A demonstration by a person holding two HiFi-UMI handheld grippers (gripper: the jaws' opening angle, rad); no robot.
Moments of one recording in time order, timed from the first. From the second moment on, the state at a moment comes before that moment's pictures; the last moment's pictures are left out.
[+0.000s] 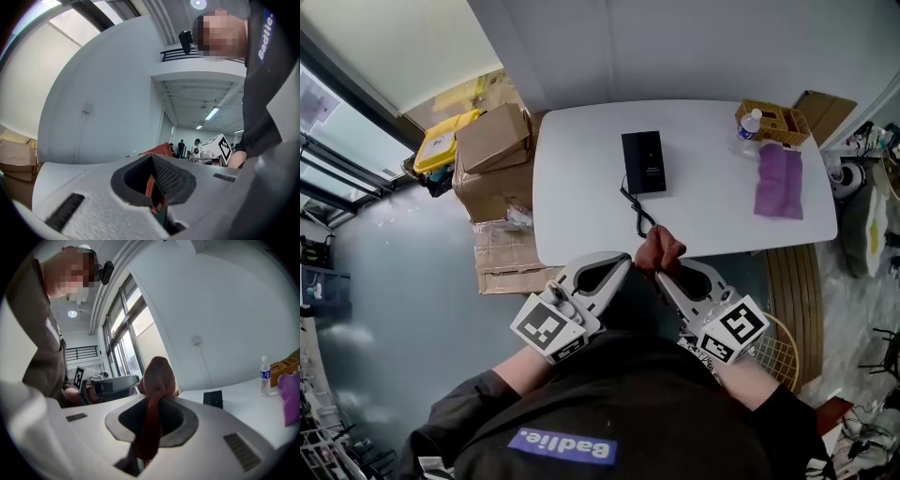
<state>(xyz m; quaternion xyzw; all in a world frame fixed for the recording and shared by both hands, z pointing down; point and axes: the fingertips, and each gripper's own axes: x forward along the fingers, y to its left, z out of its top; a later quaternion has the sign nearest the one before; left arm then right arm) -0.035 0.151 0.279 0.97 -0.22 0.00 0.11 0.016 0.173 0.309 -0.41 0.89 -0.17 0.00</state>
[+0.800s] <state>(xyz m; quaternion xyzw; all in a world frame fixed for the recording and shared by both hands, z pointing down) -0.035 -0.003 0.308 0.97 -0.20 -0.01 0.12 0.015 0.009 0.342 -0.46 0.87 -0.20 -0.03</state>
